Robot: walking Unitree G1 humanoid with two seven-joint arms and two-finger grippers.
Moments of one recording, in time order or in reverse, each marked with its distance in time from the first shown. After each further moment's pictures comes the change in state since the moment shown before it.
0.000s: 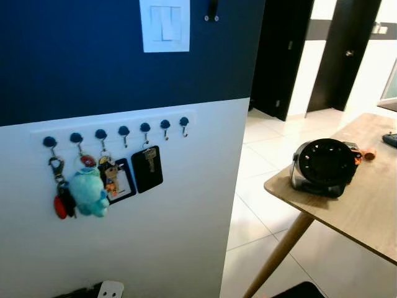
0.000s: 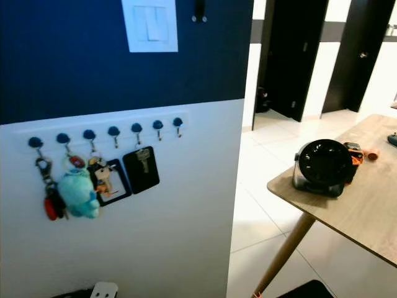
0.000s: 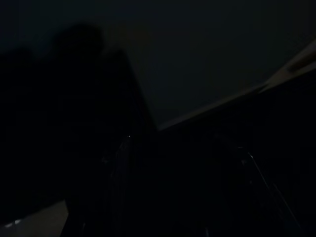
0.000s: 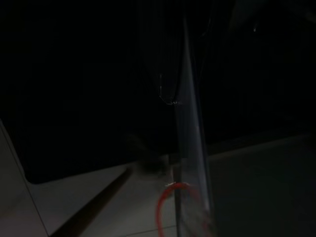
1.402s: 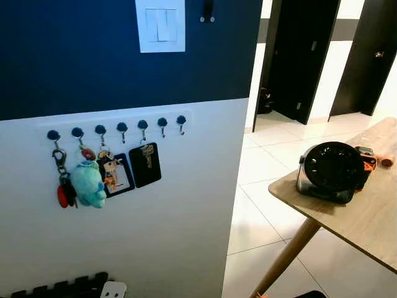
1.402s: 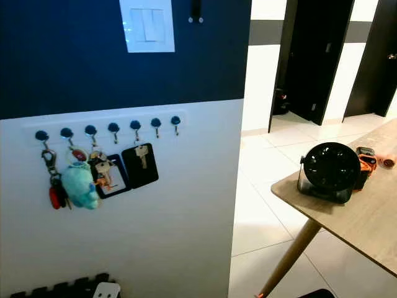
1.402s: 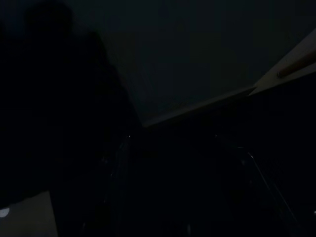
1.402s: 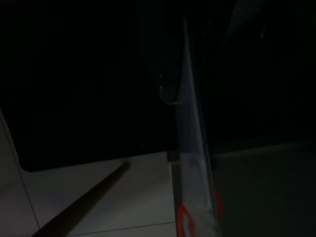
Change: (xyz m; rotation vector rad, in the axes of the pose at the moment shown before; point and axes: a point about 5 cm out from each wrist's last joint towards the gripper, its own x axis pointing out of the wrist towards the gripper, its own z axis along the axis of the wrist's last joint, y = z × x) left arm 0.001 -0.007 0.002 -0.009 -0.017 -0.043; right arm 0.002 -0.002 0.004 0.000 -0.008 -0.004
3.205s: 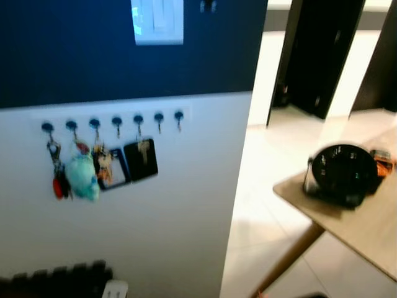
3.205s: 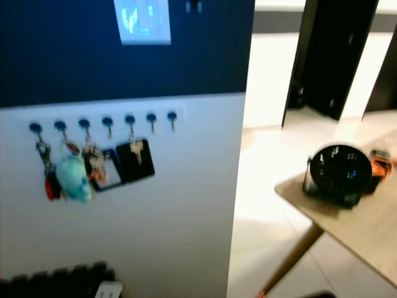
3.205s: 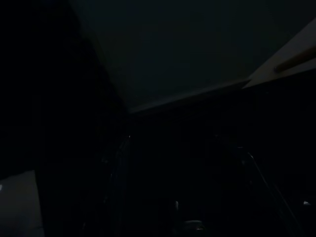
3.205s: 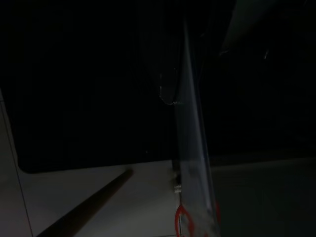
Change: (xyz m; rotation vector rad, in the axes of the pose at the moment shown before) left arm 0.001 -0.004 -0.002 -0.015 0.020 -0.016; right arm 0.000 -0.002 -0.001 0.001 0.020 -0.001
